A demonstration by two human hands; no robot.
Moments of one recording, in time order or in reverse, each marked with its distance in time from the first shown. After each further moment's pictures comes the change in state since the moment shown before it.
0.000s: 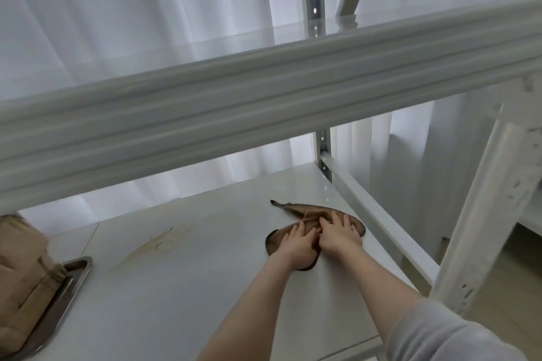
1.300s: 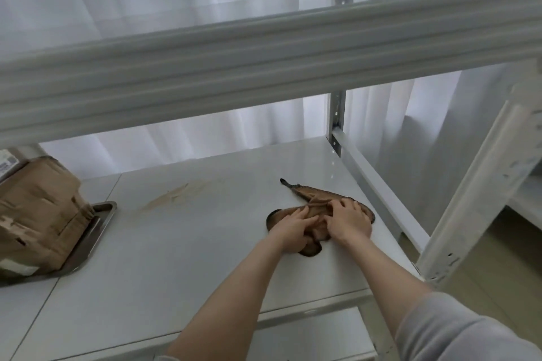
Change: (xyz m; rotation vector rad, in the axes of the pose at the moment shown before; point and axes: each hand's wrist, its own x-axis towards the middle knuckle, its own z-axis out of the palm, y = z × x) left_hand -0.051 -0.014 0.021 -0.027 0.068 0.081; right_hand -0.050 0.011 0.011 0.003 0.161 -0.007
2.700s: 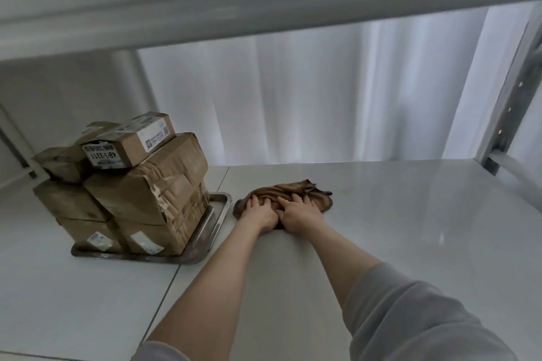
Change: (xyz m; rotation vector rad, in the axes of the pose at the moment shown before) left_hand -0.092 -0.318 -0.066 -0.134 0.162 -0.677; right_hand 0.020 -0.360 0.126 -0.063 -0.268 -0.499
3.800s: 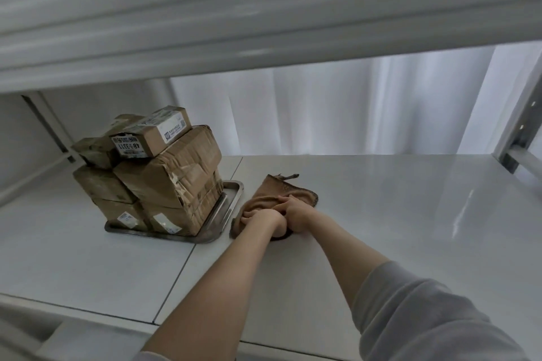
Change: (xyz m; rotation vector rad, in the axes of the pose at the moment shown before) left_hand -0.019 0.012 0.012 0.190 -0.273 -0.281; right_hand -0.024 -0.001 -0.001 0.052 -0.154 -0.364
